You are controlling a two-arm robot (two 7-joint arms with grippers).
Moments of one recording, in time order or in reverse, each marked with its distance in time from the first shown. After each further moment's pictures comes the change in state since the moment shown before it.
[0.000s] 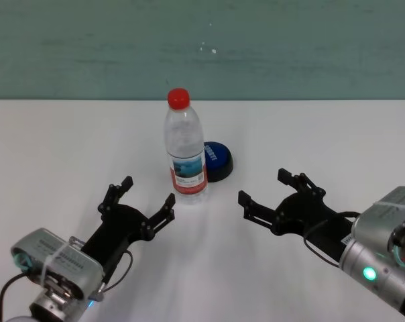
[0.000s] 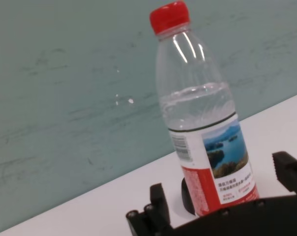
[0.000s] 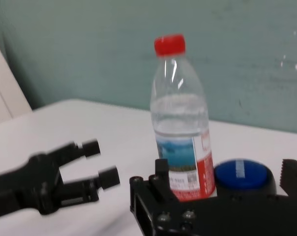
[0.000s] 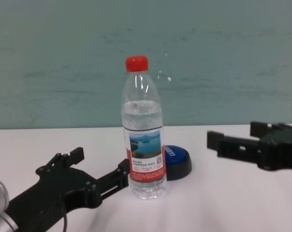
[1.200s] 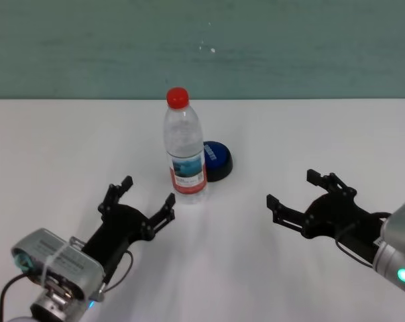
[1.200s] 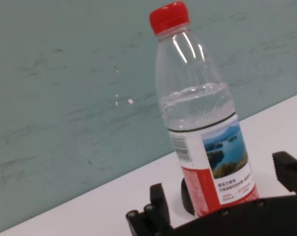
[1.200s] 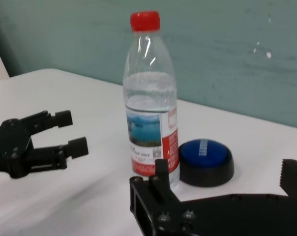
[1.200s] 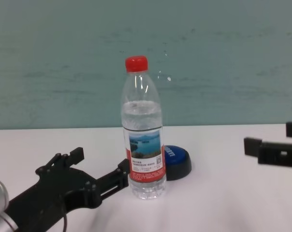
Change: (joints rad) left arm 0.000 0.000 0.000 0.000 0.000 0.000 0.000; right arm -0.052 0.083 0.058 -0.057 -0.007 0.047 -0.008
